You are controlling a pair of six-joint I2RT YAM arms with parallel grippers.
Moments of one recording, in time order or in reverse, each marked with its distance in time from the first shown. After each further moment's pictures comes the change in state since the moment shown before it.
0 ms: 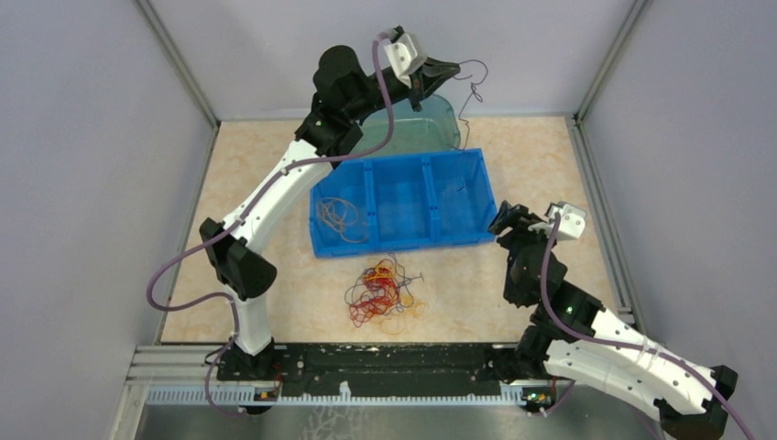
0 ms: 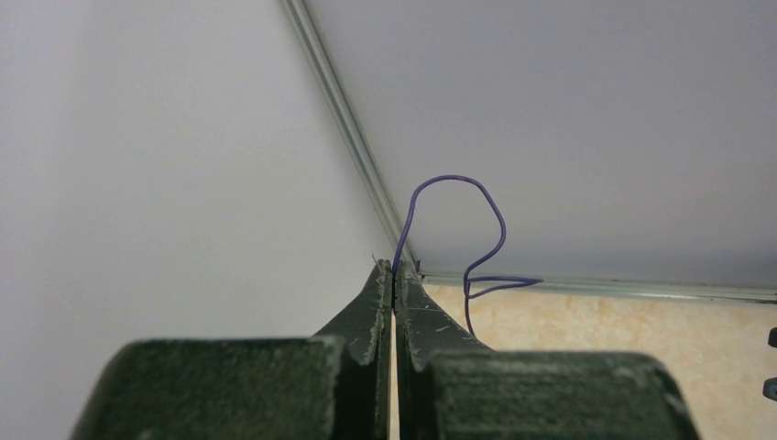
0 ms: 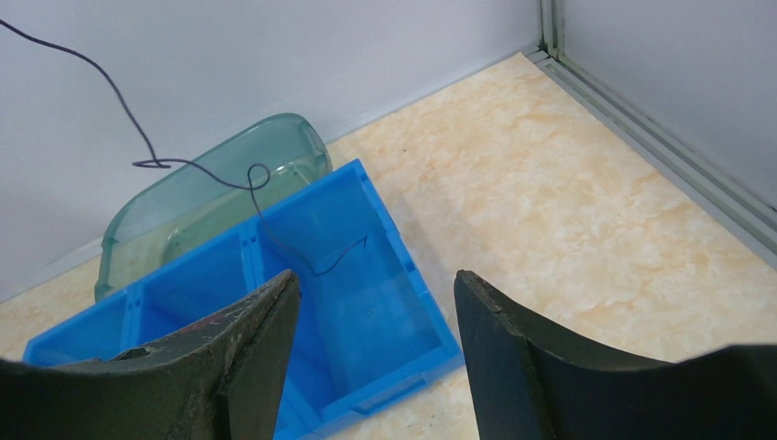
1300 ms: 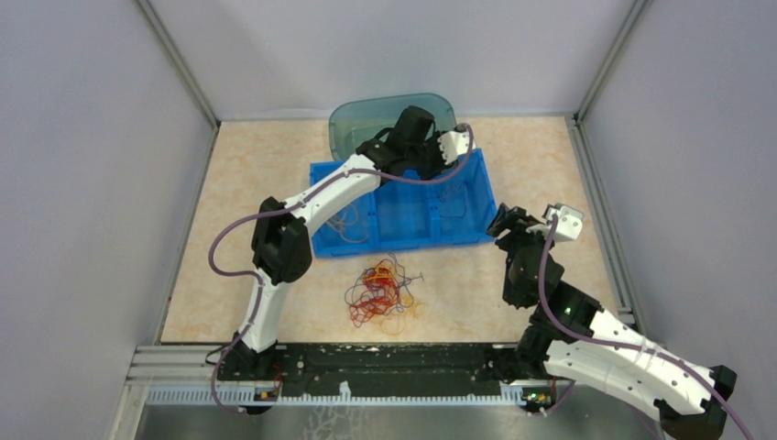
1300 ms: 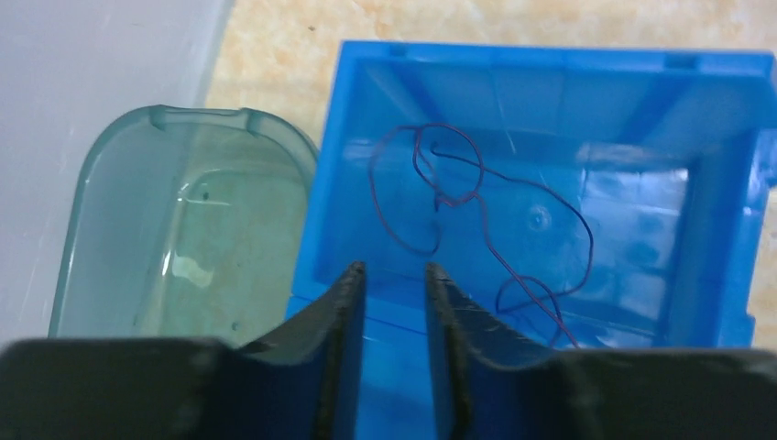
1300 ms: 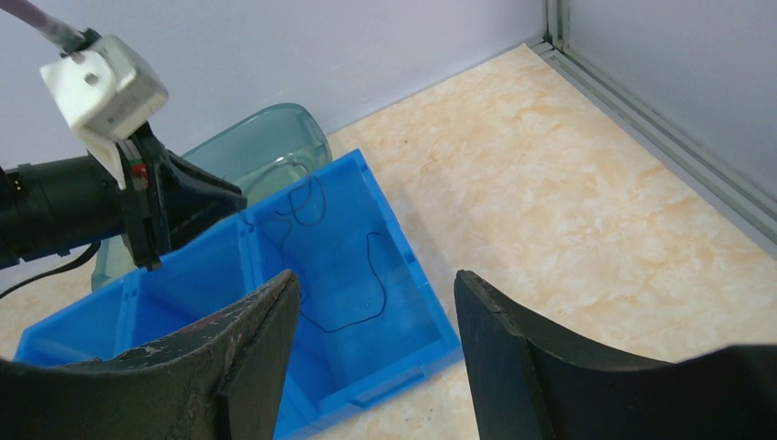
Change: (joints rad) left arm -0.079 0.259 -0.099 -0.528 -0.315 0.389; right arm 0.000 -0.003 -0.019 -0.018 -0.014 0.028
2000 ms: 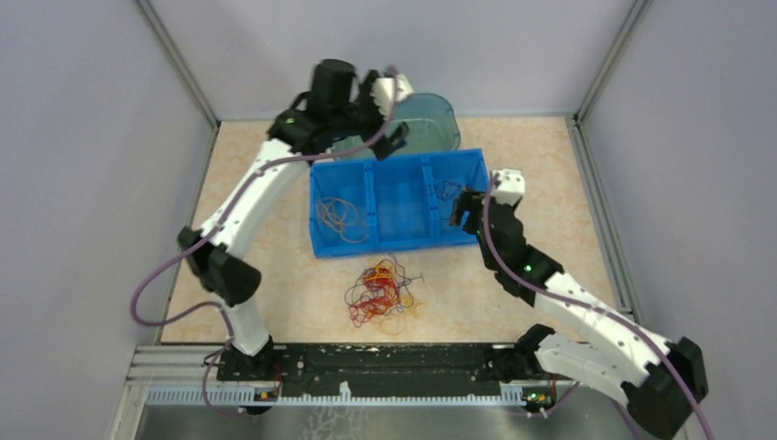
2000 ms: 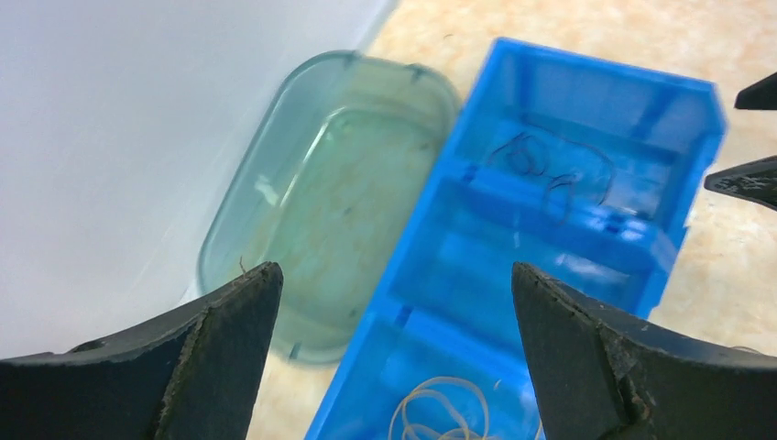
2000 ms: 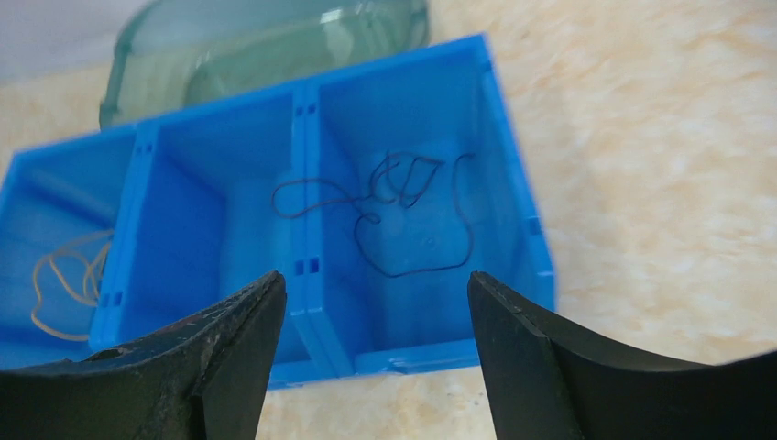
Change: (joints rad) left arm 0.214 -0.406 -0.035 -0.231 0.106 -0.108; right arm -0.302 0.426 0.089 0.066 -0.677 0.006
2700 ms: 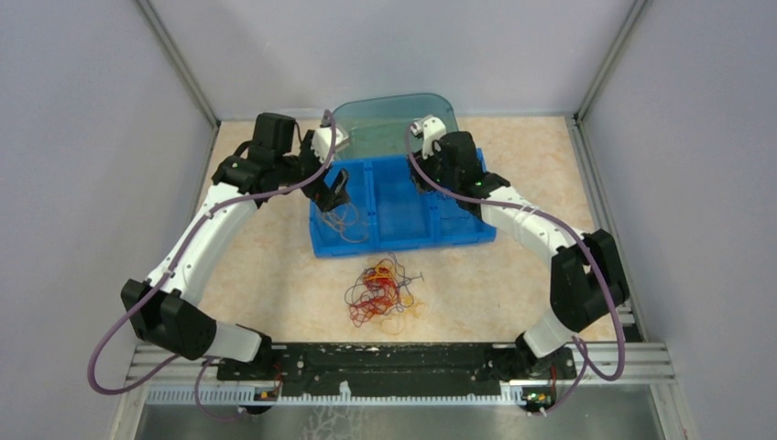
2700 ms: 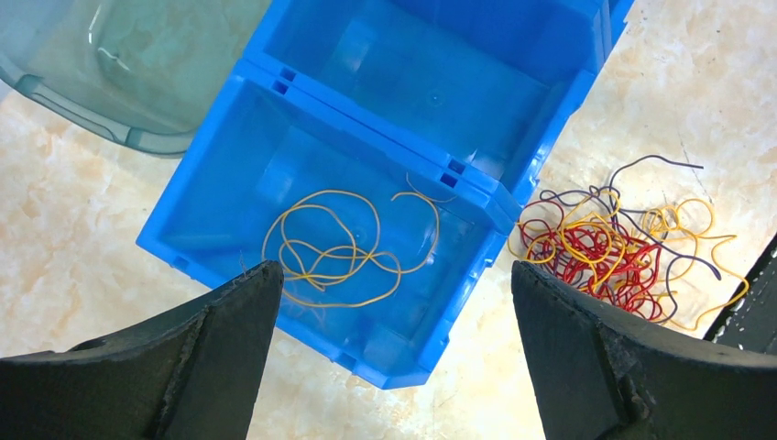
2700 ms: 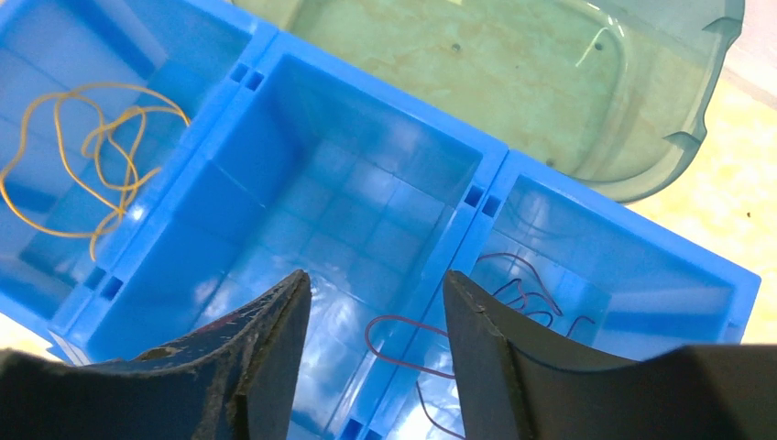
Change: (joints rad) left arm 0.184 -0.365 -0.578 -0.091 0.106 -0.048; right arm -0.139 0.617 0.507 -0.061 -0.589 -0.491
